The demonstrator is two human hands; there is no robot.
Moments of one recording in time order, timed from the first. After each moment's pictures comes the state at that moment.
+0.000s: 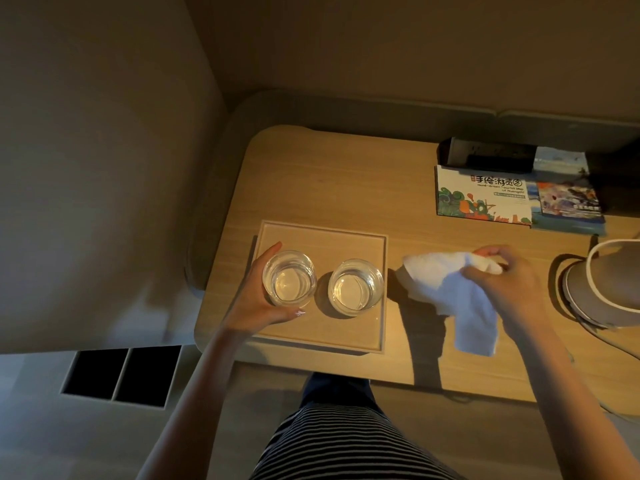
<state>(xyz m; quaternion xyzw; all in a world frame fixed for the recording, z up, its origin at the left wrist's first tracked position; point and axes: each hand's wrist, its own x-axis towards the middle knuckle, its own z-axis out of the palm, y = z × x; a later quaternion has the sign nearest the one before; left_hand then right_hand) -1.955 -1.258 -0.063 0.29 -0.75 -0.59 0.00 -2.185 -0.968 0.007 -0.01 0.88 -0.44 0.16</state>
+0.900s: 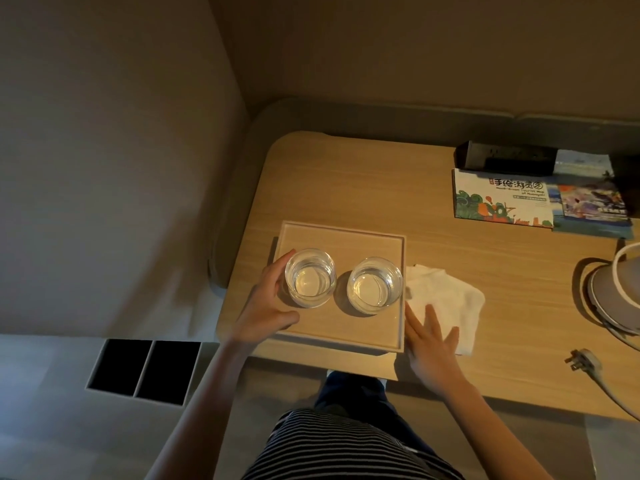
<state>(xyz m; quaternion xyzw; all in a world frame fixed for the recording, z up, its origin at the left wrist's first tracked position) -1.936 -1.255 -0.037 0.30 -0.74 -0.61 0.00 -2.077 -0.974 -0.131 -0.36 0.89 0.01 0.28</state>
